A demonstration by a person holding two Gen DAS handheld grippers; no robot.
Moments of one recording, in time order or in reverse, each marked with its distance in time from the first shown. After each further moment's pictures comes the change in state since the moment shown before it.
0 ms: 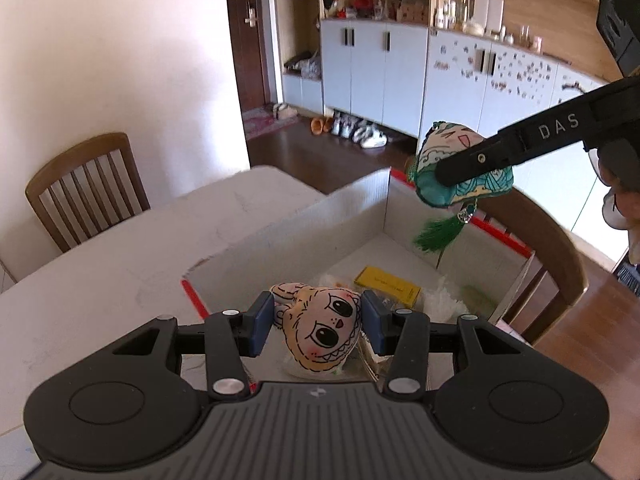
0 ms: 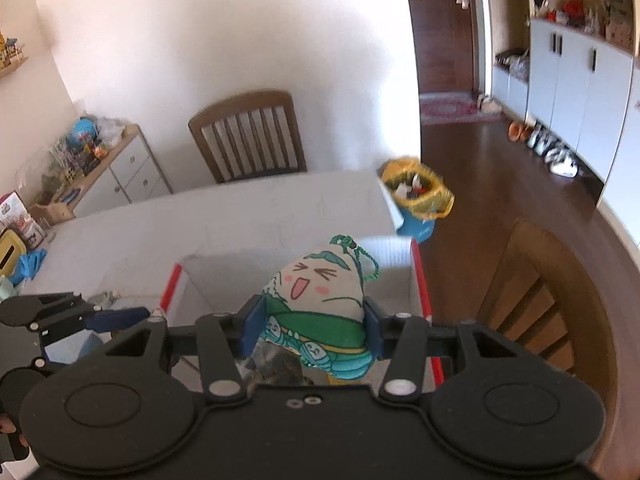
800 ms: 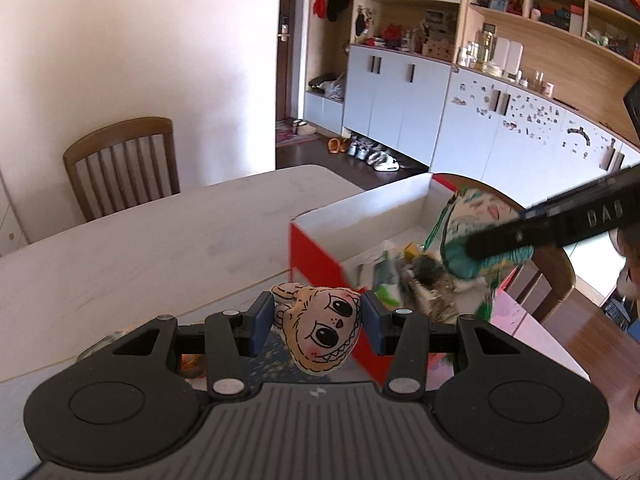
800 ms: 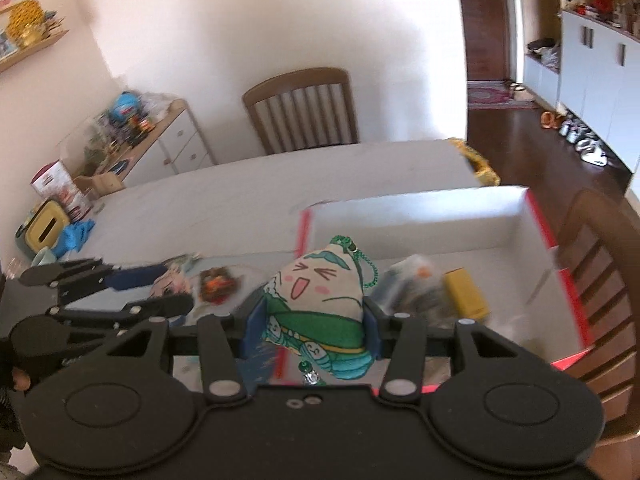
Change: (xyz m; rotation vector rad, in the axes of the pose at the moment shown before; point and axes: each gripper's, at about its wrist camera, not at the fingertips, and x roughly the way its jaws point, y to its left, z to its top) left arm -0.093 0.085 -0.066 -0.116 -0.085 -0.021; right arm -0.027 0.124 -0.035 -0.015 0.024 0.054
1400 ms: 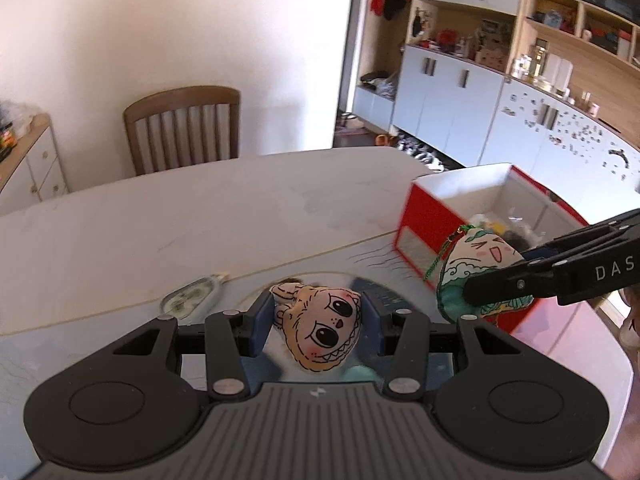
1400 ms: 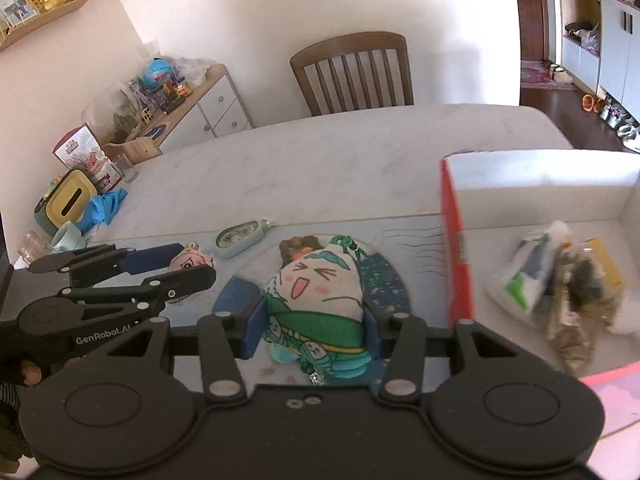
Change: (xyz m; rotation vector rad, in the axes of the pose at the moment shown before) left arm -0.030 0.108 -0.061 -0.109 0.009 0.085; right arm 0.075 0.106 -0.024 -0.020 0.081 0.092
